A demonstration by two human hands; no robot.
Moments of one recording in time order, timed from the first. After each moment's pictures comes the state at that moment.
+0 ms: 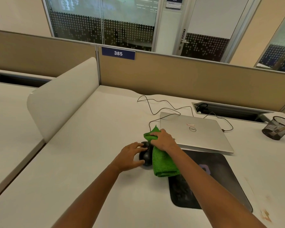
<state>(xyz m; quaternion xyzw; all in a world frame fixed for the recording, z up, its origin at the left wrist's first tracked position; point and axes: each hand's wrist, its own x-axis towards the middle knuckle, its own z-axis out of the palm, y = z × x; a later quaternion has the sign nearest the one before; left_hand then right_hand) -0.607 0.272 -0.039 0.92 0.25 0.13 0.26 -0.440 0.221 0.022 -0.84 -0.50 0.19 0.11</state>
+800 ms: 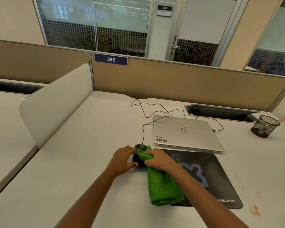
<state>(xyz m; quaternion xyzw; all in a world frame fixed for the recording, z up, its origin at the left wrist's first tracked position) -0.606 0.266 -0.048 0.92 0.29 0.15 0.20 -0.462 0.162 0.018 -0.80 -0.53 0.26 0.12</state>
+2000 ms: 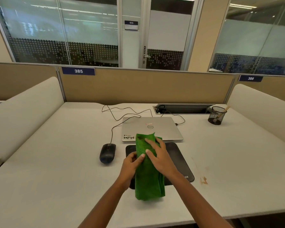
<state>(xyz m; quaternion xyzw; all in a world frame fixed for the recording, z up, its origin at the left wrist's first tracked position) -0.525 0.093 0.007 0.57 0.28 0.26 0.72 -0.422 0.016 0.040 -0.77 -0.47 0.13 0.40</state>
